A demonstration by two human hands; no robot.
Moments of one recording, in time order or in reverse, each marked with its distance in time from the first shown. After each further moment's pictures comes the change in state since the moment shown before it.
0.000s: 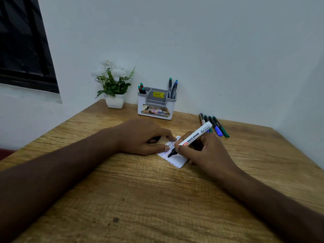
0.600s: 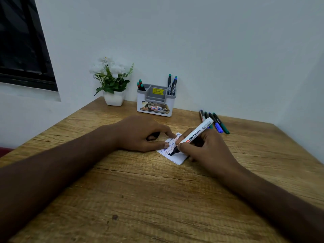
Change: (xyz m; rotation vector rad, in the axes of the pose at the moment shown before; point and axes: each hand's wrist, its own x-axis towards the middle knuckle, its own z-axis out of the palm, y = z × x) left_hand 0.001 -0.002 0.000 -0.038 -0.008 -0.006; right_hand 0.000 0.003 -0.001 0.039 -0.011 -0.011
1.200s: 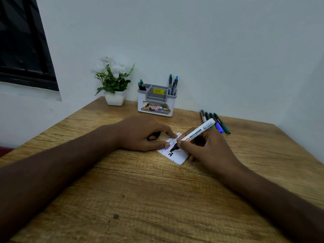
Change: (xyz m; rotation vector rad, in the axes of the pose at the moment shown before) left_hand -0.001 0.000 0.001 -0.019 -0.001 -0.001; right_hand 0.001 0.001 -0.002 0.003 0.016 0.035
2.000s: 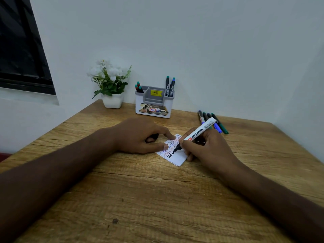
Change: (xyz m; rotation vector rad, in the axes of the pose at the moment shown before) left_hand -0.001 0.003 -0.003 0.017 -0.031 -0.019; right_hand -0.001 -0.003 -0.001 0.034 0.036 0.048
